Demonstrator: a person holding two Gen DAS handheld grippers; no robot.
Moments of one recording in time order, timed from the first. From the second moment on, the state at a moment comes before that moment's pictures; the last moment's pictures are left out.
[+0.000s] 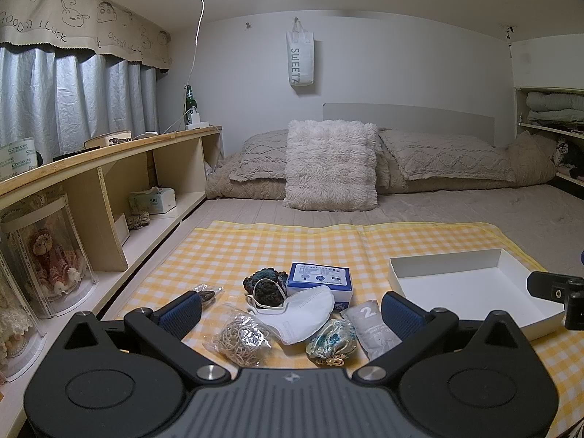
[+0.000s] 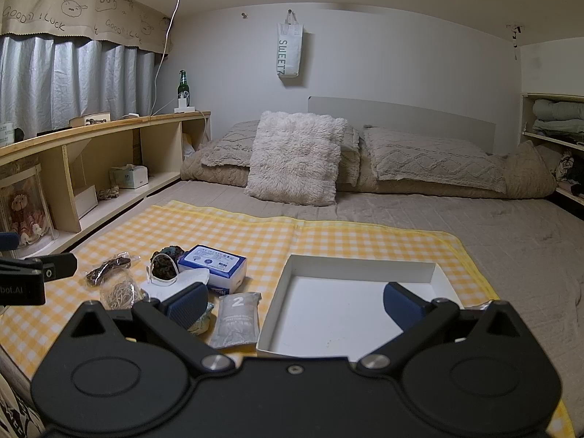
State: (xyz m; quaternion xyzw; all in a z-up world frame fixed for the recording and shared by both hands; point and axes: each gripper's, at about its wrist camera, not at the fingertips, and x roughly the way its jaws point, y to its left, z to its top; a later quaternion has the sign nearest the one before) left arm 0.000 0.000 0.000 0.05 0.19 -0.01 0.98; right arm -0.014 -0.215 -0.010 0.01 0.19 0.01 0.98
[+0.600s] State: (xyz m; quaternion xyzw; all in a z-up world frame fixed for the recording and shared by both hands) left arm -0.002 0.006 0.006 0.04 0.17 -0.02 0.98; right arm -0.016 -0.211 -0.009 -0.01 0.18 0.02 0.98
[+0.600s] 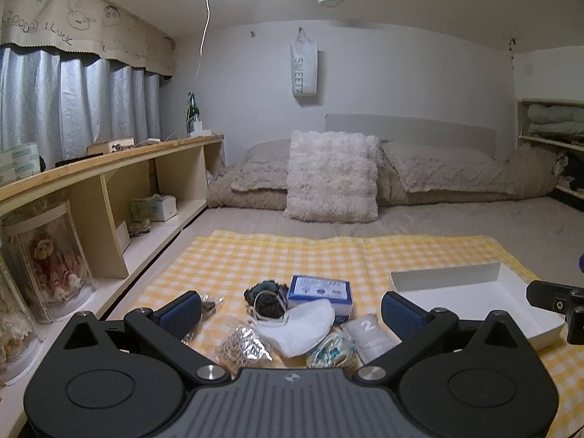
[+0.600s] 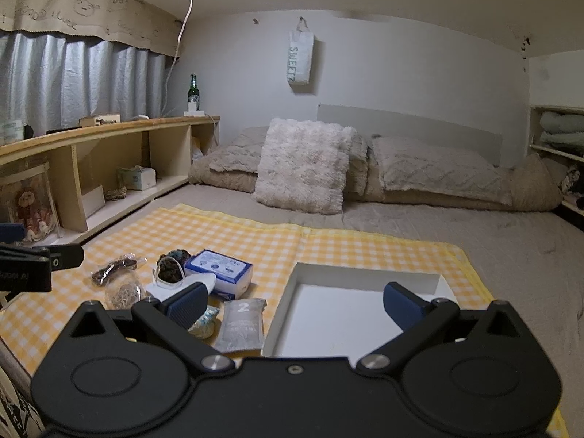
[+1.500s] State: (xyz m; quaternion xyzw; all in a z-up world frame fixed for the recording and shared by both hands) left arm 0.105 0.024 0.084 0.06 0.12 0.05 0.99; right arm 0.123 -0.202 0.077 0.02 0.15 0.11 0.98
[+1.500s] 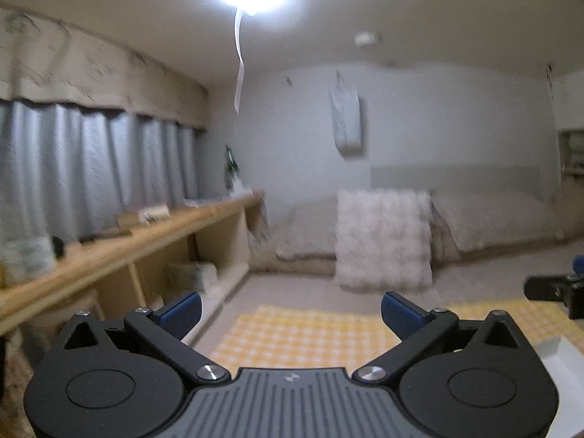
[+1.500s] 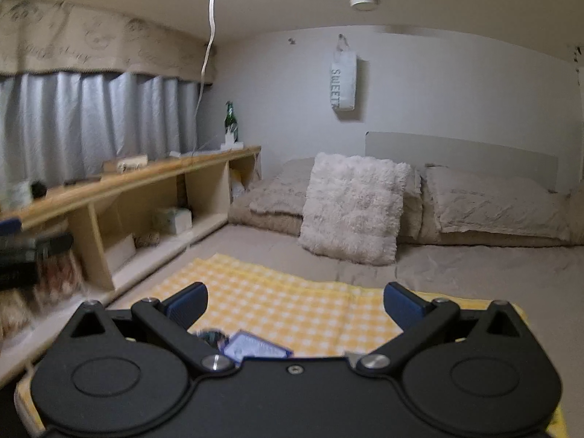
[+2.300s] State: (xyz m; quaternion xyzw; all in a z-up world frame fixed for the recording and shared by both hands) left arm 0.231 0.087 -0.088 -0.07 0.44 0.13 0.89; right arm 0.249 -0.160 -0.048 -0.02 0.38 0.17 0.91
